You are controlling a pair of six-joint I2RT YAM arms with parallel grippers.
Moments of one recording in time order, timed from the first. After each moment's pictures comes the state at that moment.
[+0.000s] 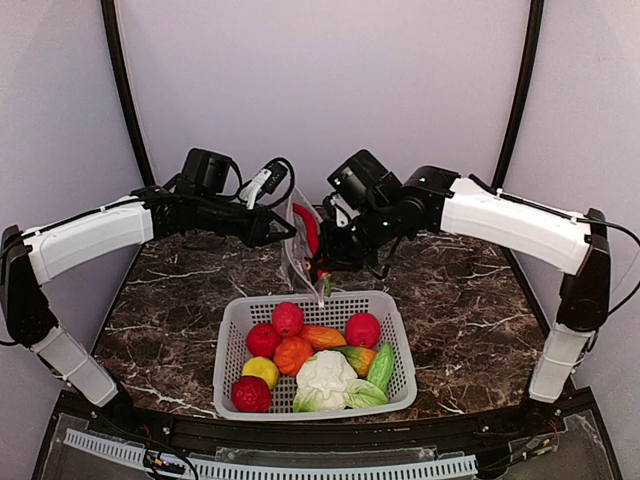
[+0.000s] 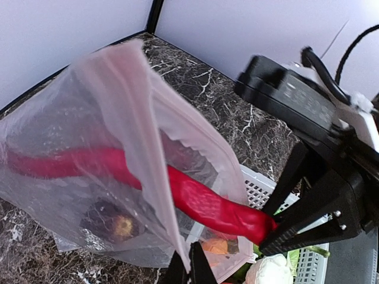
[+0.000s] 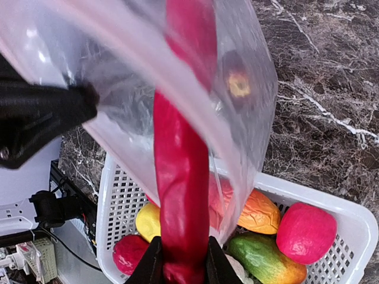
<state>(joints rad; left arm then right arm) -0.62 1.53 1.32 -0.36 0.51 -0.06 1.00 1.78 1.74 -0.85 -0.08 0.79</state>
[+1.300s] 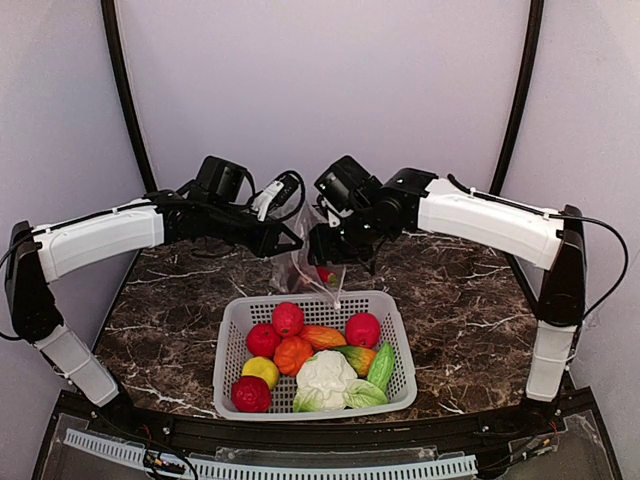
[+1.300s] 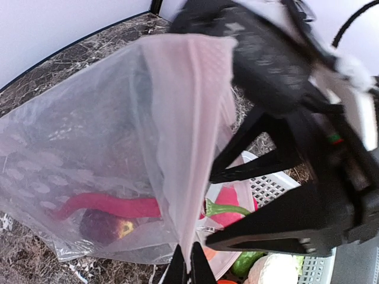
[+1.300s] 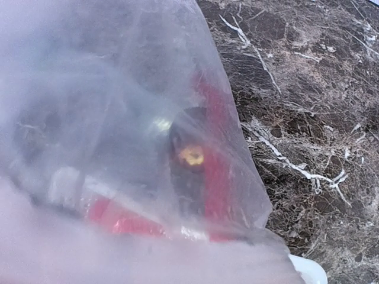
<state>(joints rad) -0.67 1.57 1.32 -0.39 0.46 -0.07 0.97 1.93 1.86 -0.89 0.10 0.62</state>
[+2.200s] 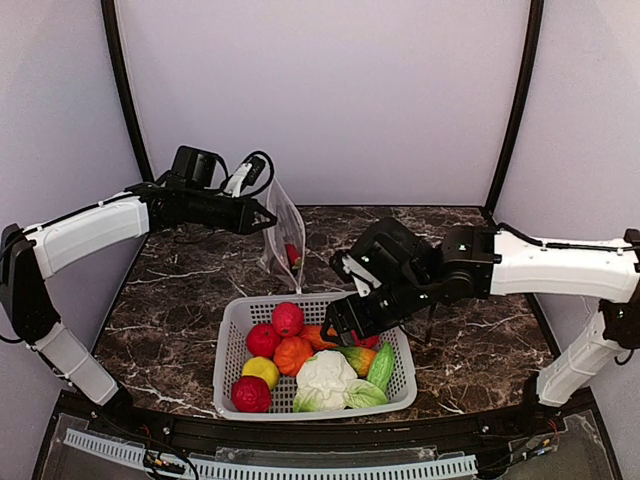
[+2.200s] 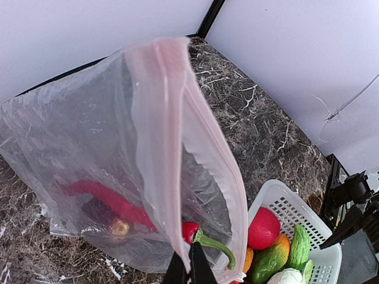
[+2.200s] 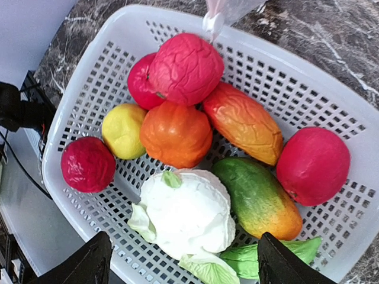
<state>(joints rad) -0.51 1.54 1.32 -0.36 0.46 -0.15 1.19 1.49 1.30 -0.74 -0.01 0.63</state>
